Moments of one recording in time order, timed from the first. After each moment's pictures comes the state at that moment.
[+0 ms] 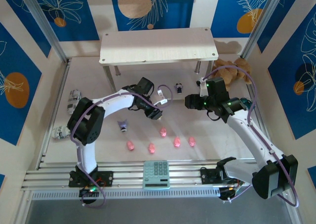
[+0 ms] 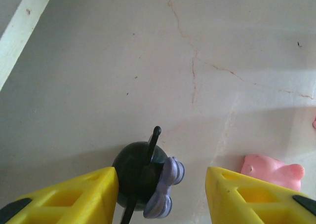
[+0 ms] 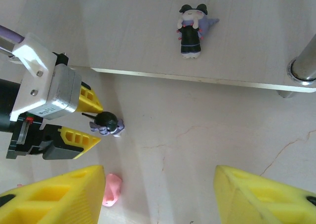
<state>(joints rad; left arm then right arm) -0.62 1.92 1.35 -0.56 0.45 0.41 0.33 1.13 1.00 -0.68 -0.19 0.29</state>
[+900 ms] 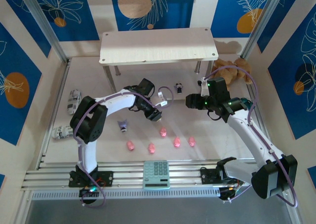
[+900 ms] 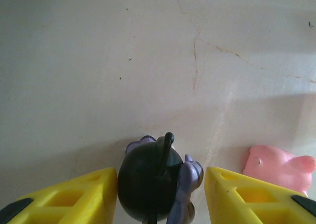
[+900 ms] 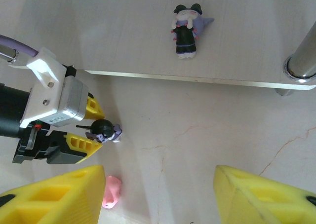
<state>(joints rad) -0.62 1.97 1.36 -0.60 0.45 0.43 0.31 1.13 0.99 -0.67 -0.20 0.30</state>
